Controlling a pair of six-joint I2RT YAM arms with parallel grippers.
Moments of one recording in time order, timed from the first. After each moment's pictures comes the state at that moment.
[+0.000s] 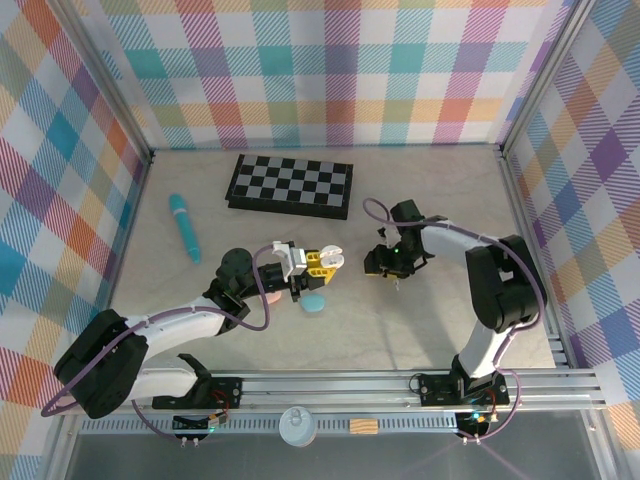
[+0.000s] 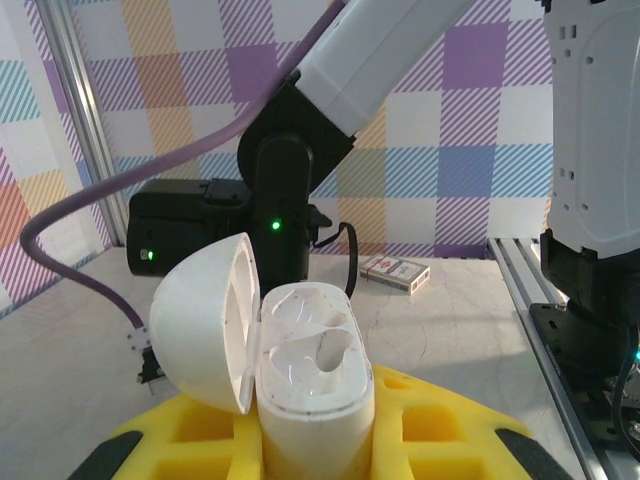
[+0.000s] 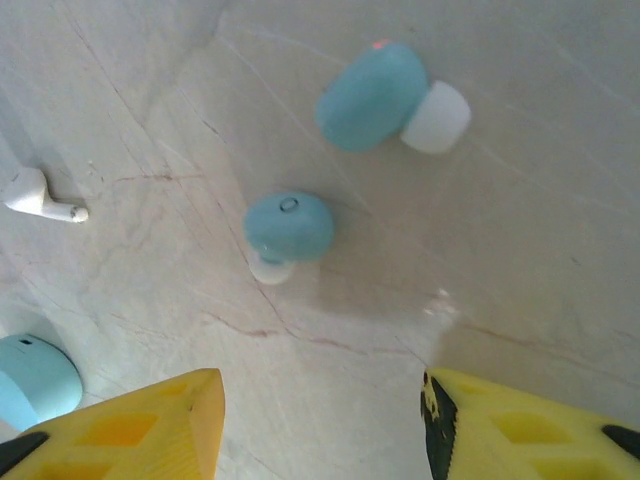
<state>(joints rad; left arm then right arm) -0.68 1.24 0.45 0.87 0.66 0.05 0.35 1.73 1.01 -0.62 -0.42 0.33</state>
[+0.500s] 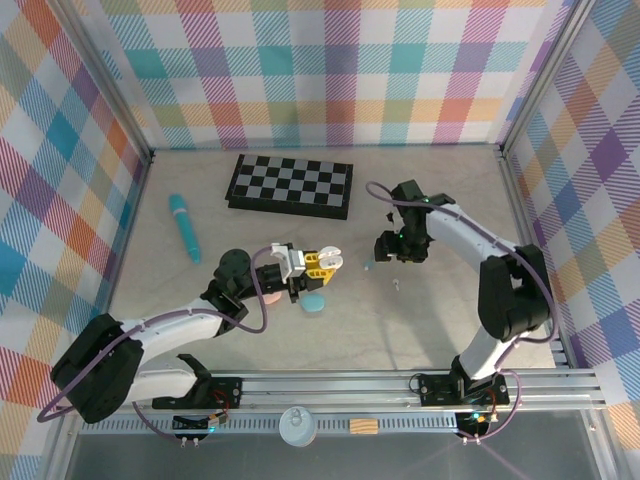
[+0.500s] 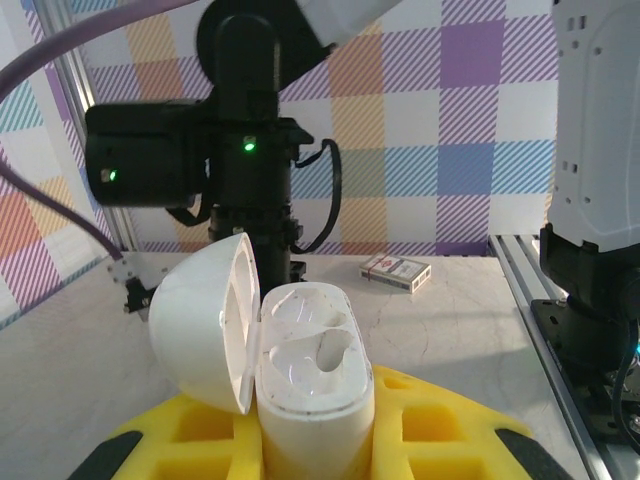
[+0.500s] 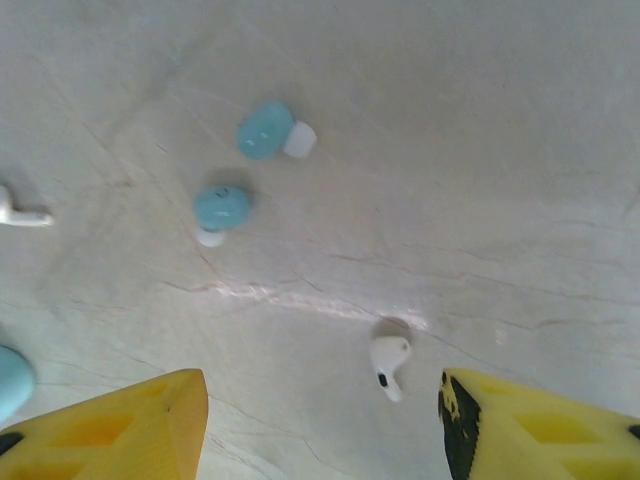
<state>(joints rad) -0.68 1.20 0.43 0.85 0.66 0.08 0.38 1.70 1.25 -0.98 -0.15 0.29</state>
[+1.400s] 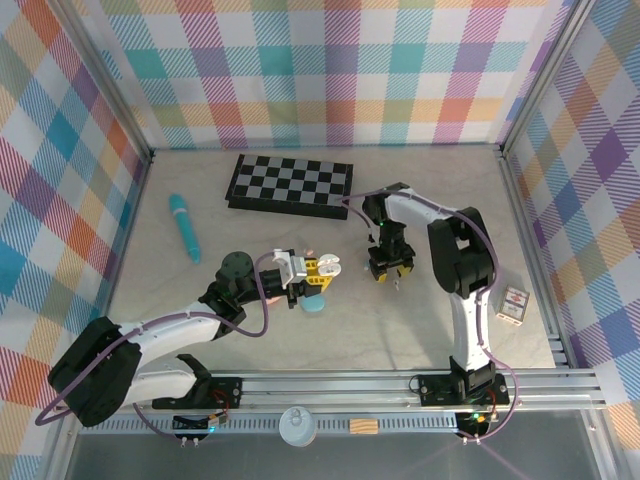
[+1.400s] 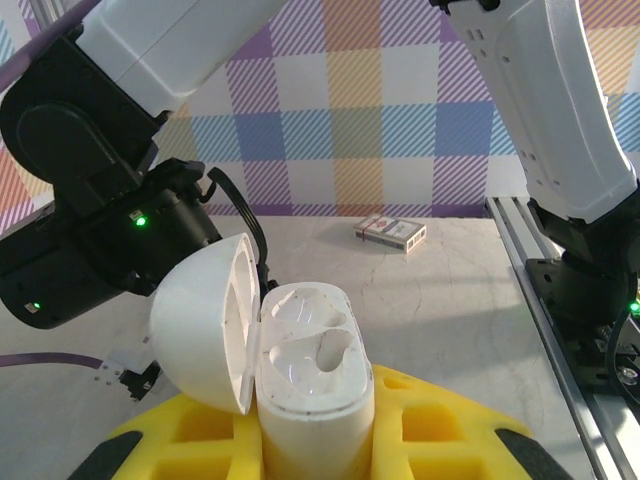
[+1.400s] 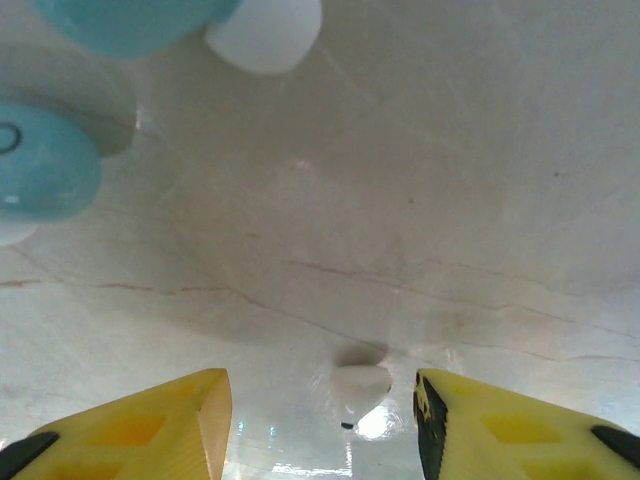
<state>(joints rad) -0.68 1.19 0.41 0.76 0.66 0.13 0.45 2.12 1.55 -1.33 -0.04 0.12</state>
